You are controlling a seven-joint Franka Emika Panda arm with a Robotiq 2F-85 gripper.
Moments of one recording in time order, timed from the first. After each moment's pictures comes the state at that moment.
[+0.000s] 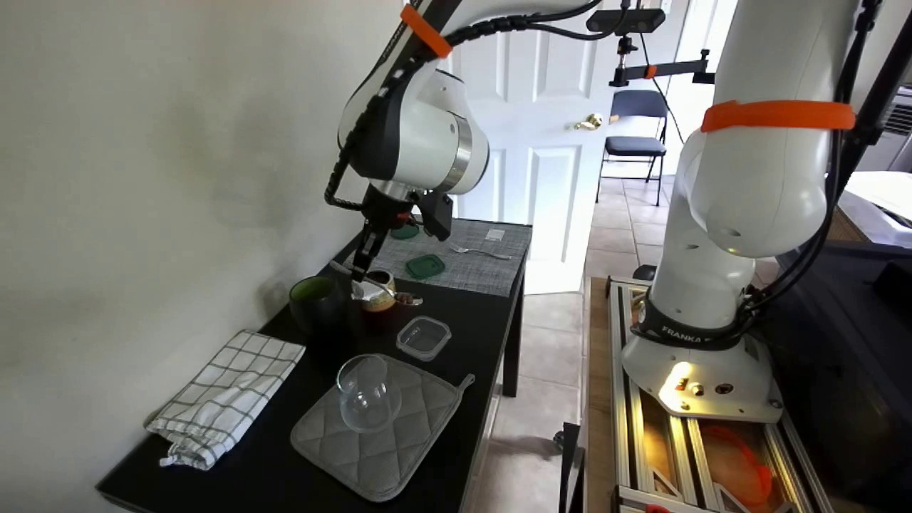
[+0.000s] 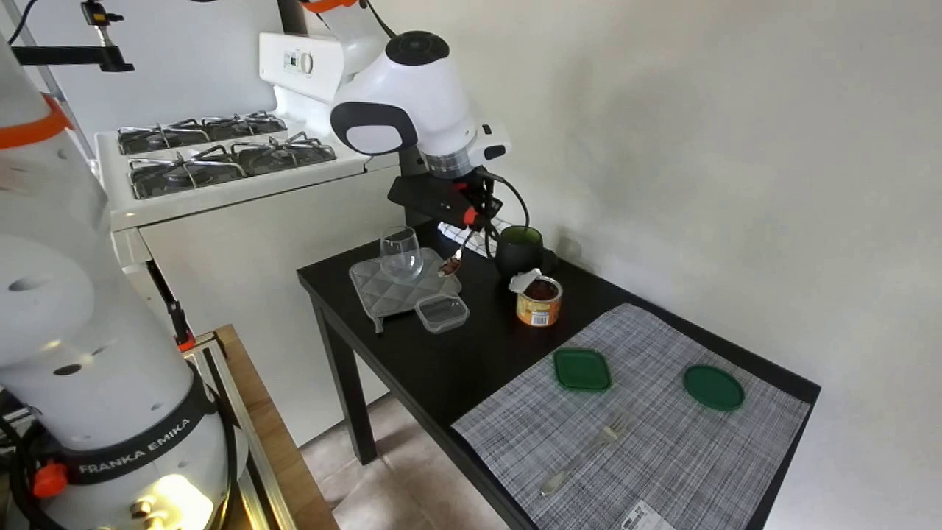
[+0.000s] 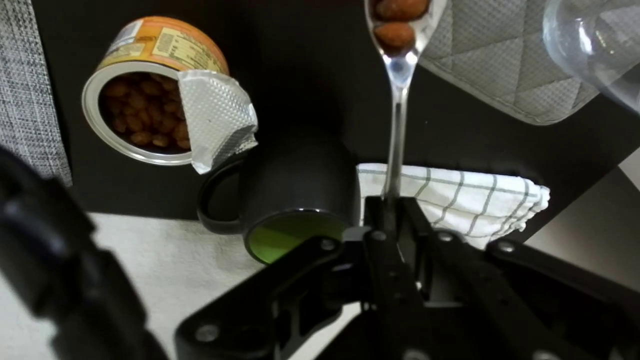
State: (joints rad) arm -0.04 -0.03 0.25 -2.60 1.00 3.02 -1.05
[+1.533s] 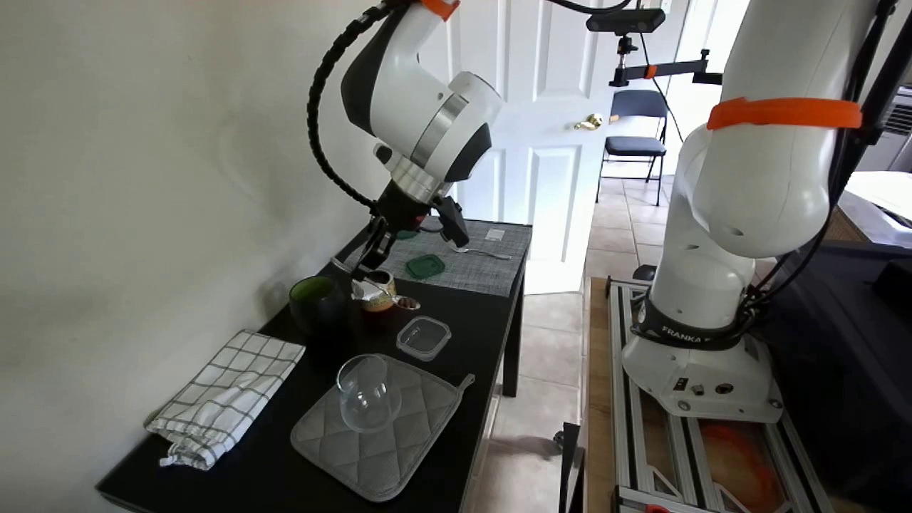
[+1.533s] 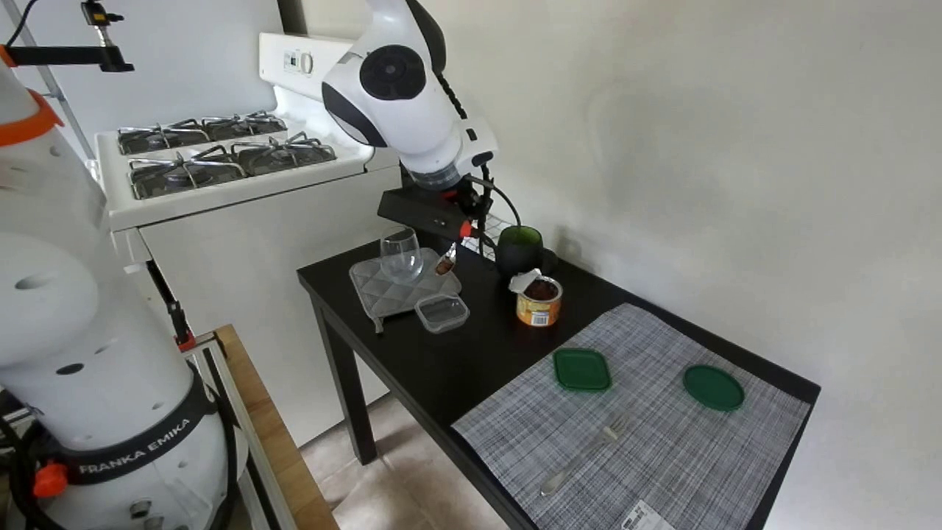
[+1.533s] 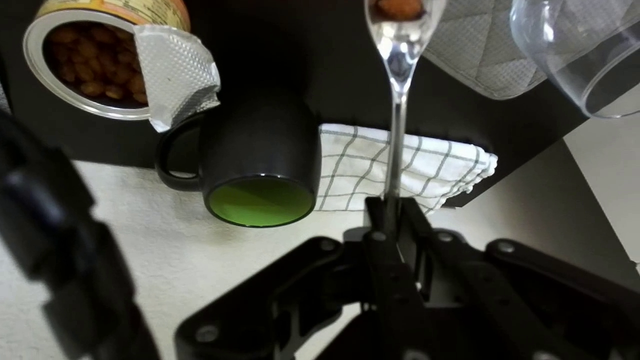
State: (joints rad) arm -0.02 -0.08 0.23 -2.59 1.70 2.93 -1.80
